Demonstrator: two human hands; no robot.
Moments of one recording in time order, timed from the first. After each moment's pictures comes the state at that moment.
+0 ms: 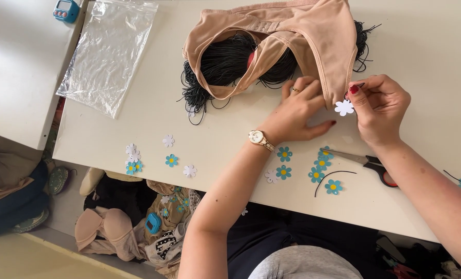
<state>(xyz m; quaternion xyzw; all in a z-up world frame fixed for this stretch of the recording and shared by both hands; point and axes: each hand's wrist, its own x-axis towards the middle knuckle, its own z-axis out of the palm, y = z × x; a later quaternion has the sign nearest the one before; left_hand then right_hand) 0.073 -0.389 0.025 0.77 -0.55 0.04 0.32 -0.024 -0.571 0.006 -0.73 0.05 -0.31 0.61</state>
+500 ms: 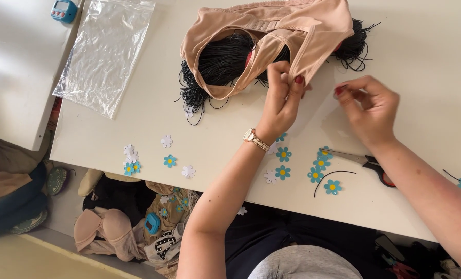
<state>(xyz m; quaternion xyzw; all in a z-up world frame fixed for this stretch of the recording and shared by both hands) 0.077 -0.389 0.027 0.57 -0.36 -0.02 0.74 -0.023 -0.561 0.018 -0.77 0.03 -0.27 0.58</state>
